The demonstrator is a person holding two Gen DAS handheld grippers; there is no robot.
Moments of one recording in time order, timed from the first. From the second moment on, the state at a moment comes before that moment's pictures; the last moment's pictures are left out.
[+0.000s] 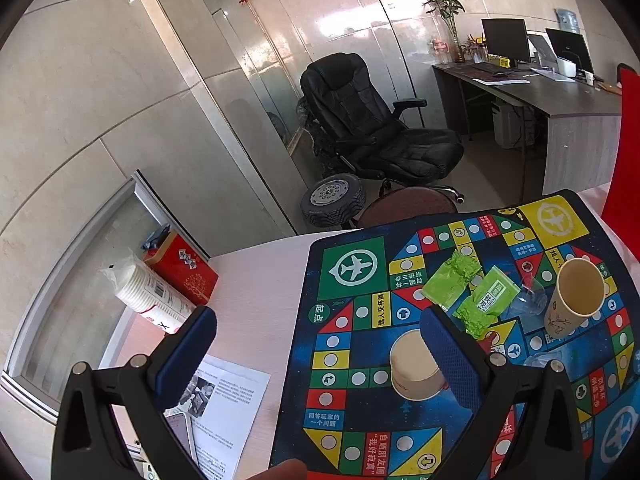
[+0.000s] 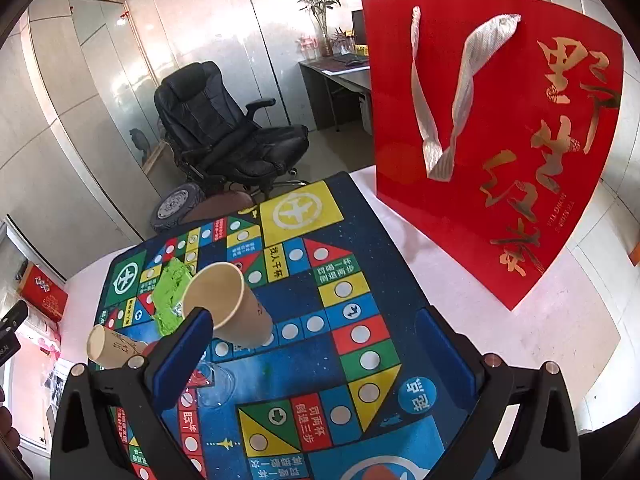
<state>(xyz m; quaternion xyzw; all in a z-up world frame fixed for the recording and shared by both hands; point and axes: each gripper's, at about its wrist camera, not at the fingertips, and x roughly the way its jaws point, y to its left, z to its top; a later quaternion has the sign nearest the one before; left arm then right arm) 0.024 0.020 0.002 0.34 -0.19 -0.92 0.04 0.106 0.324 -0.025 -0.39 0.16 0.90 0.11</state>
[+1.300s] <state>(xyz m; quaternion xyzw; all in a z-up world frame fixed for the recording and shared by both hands) 0.045 -0.009 -0.011 0.34 -0.08 -0.94 -0.03 0.109 0.291 -0.024 -0.38 0.10 0.92 0.01</state>
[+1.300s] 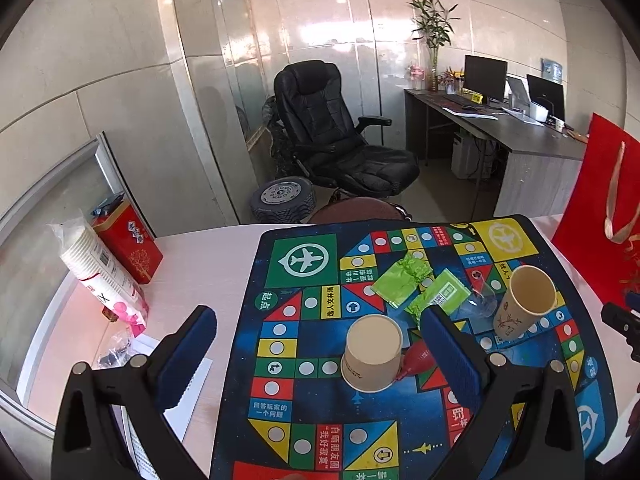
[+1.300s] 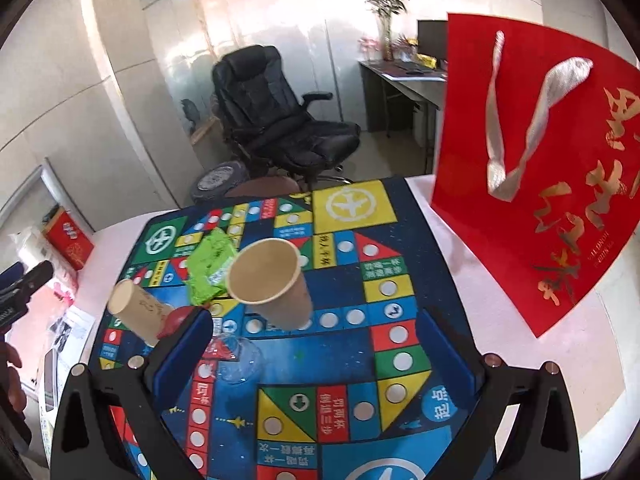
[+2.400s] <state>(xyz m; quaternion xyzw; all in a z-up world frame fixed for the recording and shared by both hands) 0.155 -0.019 0.000 0.34 -0.08 -0.94 0.00 0.234 0.291 0.024 -0.38 0.04 0.92 0.07</state>
